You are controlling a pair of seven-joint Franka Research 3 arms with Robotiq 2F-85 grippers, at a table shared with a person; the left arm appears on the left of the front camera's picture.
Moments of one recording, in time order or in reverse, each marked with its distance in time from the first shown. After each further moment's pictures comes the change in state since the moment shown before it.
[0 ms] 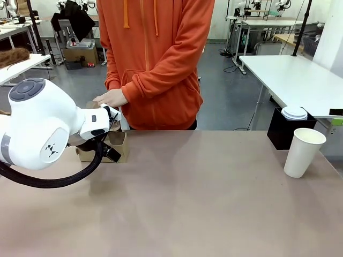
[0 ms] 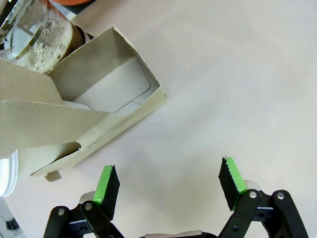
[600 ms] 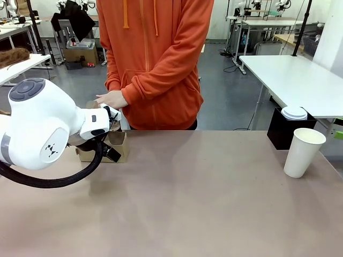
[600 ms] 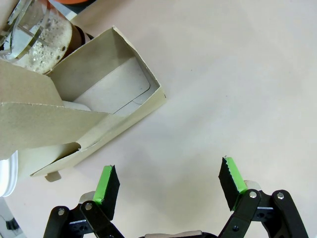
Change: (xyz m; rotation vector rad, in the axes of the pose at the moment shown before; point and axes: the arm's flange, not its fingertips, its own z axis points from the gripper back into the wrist) left arm 0.000 0.000 0.000 0.000 0.000 0.000; right arm -0.074 0.007 0.010 -0.015 -0.221 0.117
